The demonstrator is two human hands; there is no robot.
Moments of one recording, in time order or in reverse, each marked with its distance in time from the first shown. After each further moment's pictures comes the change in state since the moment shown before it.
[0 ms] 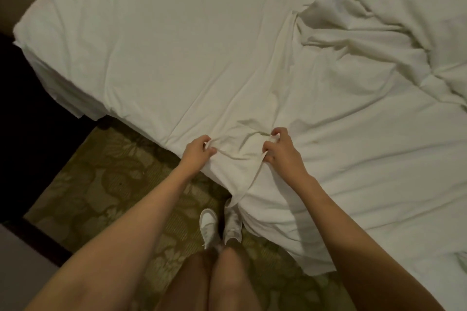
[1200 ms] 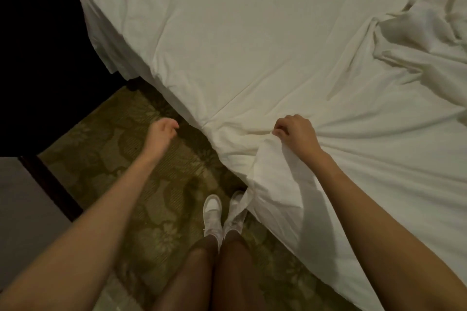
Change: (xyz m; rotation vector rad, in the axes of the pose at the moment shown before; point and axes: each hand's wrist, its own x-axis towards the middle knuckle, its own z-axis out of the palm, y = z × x) left_hand -0.031 -0.101 -0.099 -0.438 0.403 -0.280; right_hand 0.078 -0.071 0.019 -0.260 -0.107 -0.287
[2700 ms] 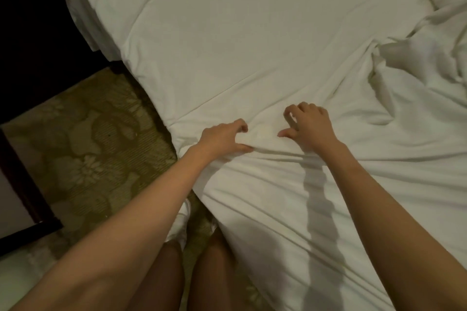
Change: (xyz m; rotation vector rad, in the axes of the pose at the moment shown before) left_hand 0.010 0.072 0.172 0.651 -0.448 0.275; right_hand 0.065 0.108 -0.036 -0.325 -0.087 -0.147
